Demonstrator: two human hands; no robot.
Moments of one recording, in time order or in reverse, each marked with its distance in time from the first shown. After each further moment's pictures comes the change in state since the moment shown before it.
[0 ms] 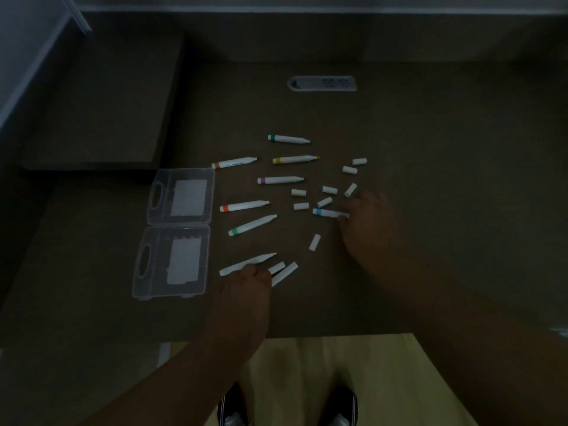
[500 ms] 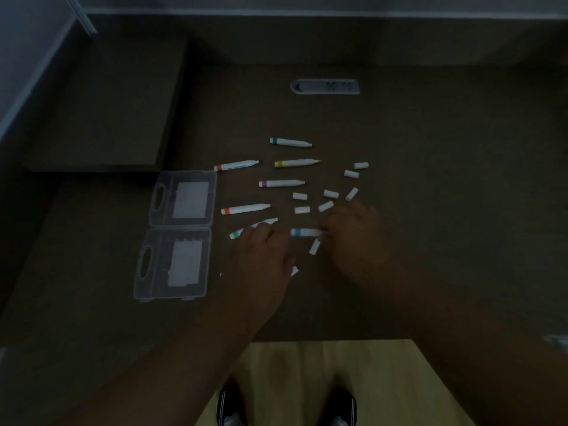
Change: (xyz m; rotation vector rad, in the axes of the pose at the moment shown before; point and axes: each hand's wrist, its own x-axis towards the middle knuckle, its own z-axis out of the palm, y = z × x) left_hand 0.031 0.019 -0.036 -0.165 0.210 0.060; right_hand -0.023 -0.027 -0.026 -0.011 -0.063 -0.287
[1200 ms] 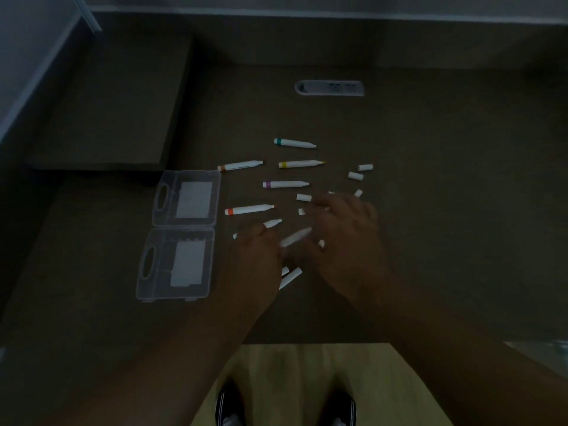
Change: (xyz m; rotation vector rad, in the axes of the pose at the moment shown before) left_hand 0.015 -0.016 0.006 -0.057 -0.055 -0.120; right_hand -0.016 -0.028 -0.010 0.100 0.354 -0.075
